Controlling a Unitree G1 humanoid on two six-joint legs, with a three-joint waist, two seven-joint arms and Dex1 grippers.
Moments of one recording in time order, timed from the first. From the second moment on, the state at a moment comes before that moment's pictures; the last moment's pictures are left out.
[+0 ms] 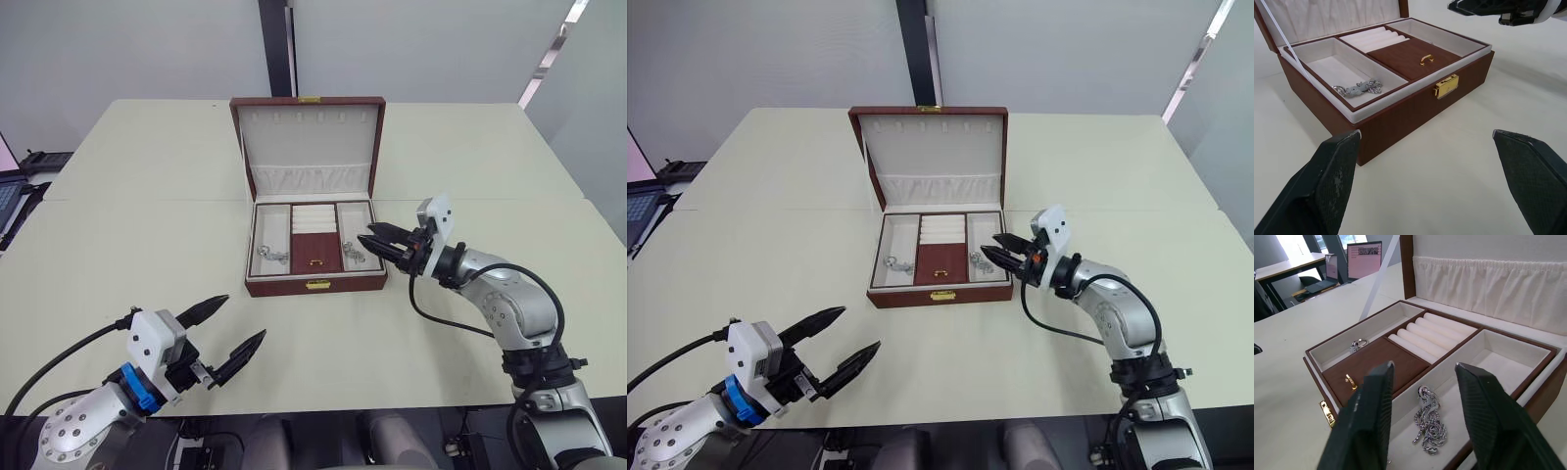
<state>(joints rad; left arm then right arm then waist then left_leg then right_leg) 0.47 0.57 0.30 -0.62 -0.54 0.22 -0.73 -0.45 -0.39 0.06 -0.11 0.49 0.55 0.73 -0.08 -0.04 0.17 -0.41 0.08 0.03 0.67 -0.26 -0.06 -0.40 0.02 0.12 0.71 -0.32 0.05</state>
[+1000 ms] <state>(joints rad) 0.18 0.89 0.52 0.04 -0.50 0.21 -0.99 -0.11 -0.87 -0.21 0.13 0.42 0.32 1.11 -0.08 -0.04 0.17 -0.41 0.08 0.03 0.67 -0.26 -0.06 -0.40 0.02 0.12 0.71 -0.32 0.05</state>
